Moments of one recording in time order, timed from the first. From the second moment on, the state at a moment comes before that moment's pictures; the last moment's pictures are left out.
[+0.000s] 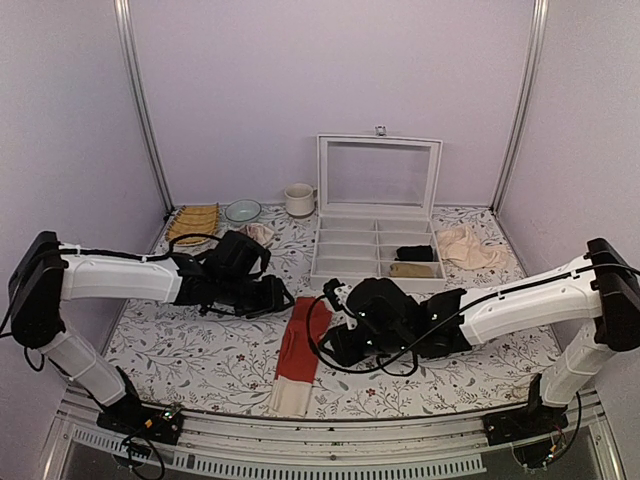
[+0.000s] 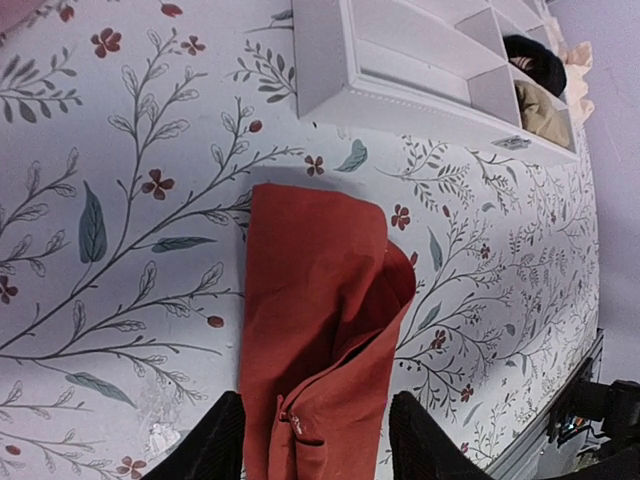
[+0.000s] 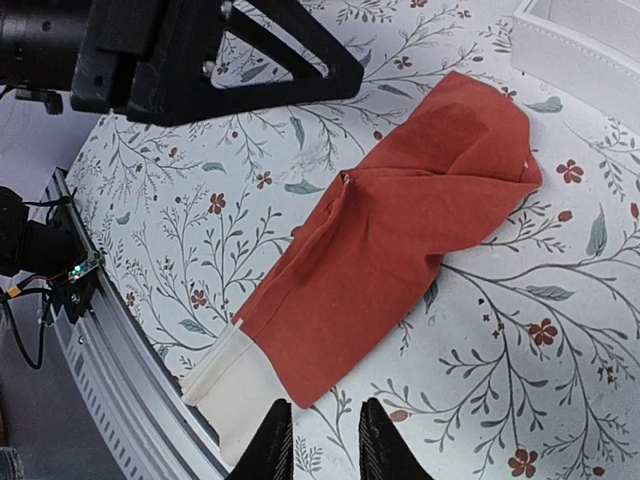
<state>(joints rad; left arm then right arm) -0.80 1.53 0.87 -0.17 0.05 -0.83 1.23 1.61 0.97 -0.08 0.12 0.65</state>
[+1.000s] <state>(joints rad) -0.71 1.89 1.25 -0.37 0.41 -0.58 0.88 1.69 1.23 -0.26 -0.25 0.64</state>
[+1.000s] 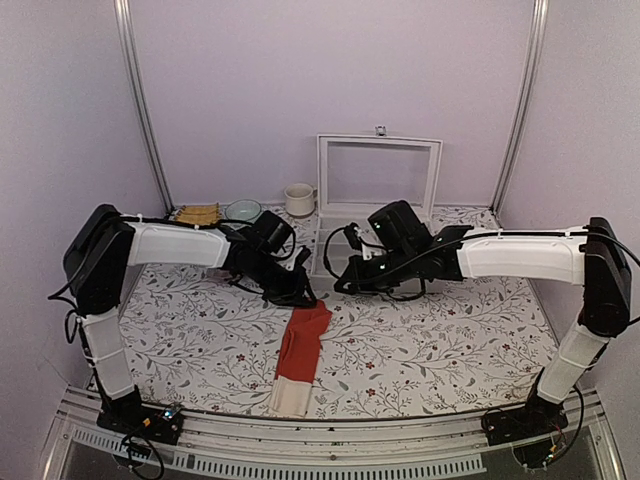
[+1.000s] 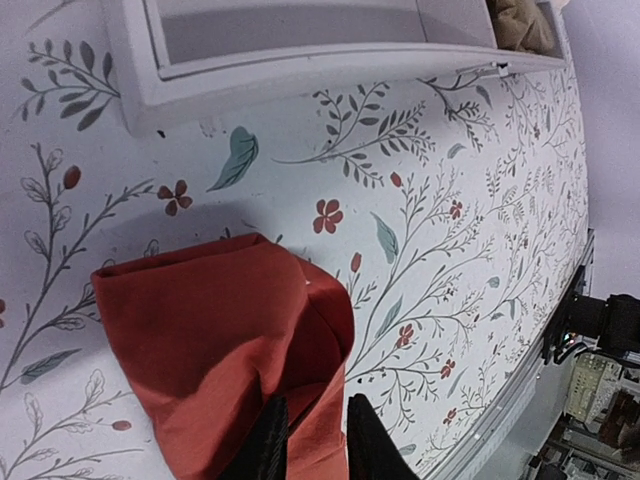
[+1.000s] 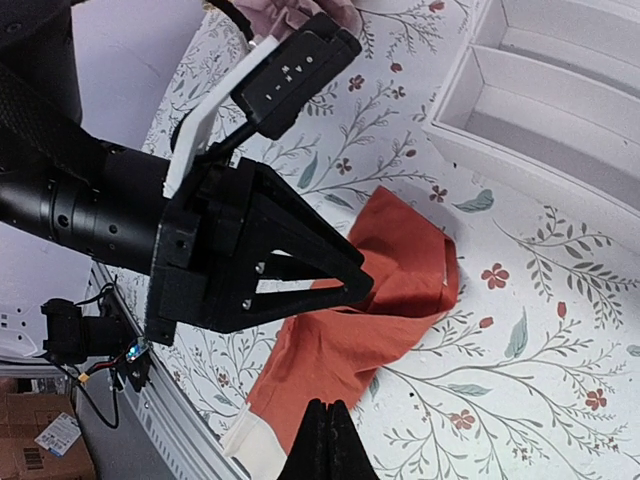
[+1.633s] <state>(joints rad) -0.68 2.11 1.39 -0.43 0.40 -0.60 0.86 1.69 1.17 -0.31 -0.24 0.62</state>
